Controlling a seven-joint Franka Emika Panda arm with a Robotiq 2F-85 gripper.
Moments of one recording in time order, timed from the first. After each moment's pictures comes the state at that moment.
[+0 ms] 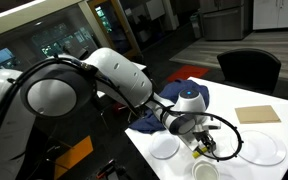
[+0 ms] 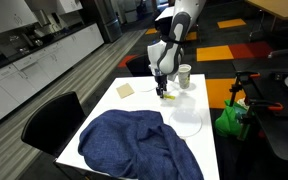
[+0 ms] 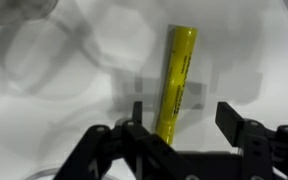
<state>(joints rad) -0.17 0.91 -0.01 -1.85 -0.02 2.78 -0.03</state>
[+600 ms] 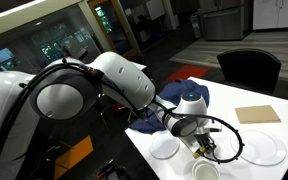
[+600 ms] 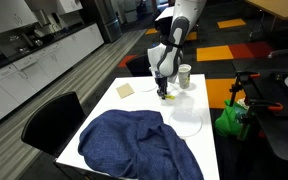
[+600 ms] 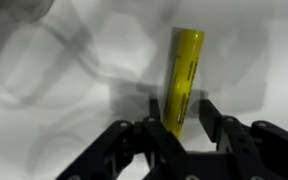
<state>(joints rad) -0.17 0.95 -0.01 -1.81 -0.02 2.77 -0.03</state>
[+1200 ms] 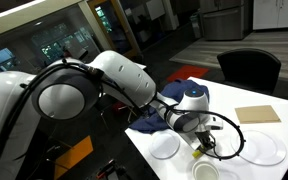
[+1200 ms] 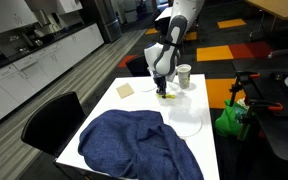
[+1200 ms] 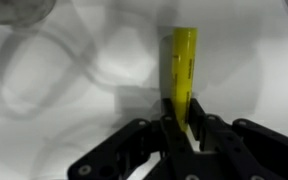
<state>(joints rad) -0.17 0.95 -0.01 -1.76 -0.02 2.67 -0.03</state>
